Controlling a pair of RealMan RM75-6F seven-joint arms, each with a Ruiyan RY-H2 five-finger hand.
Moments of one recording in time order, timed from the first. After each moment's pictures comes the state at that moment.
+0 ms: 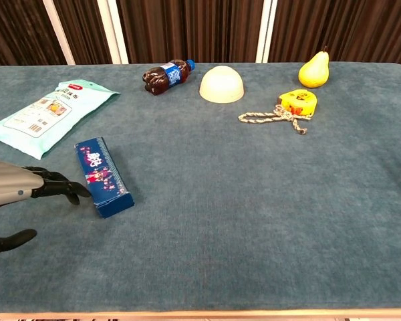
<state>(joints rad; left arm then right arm) -0.59 -1.22 0.09 -1.95 1.12 0.84 0.58 0.08 -1.13 0.04 -1.65 -1.49 1.44 -0.05</state>
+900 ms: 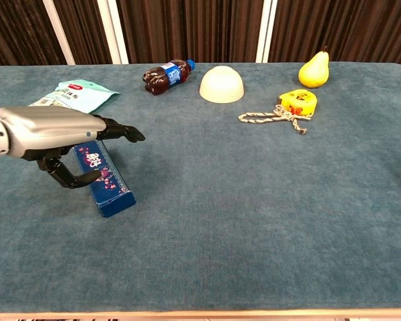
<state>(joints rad) -0.76 -1.33 -0.06 -1.83 0.99 0.82 0.64 0.08 -1.13 0.05 -1.66 -1.46 1.42 -0.04</state>
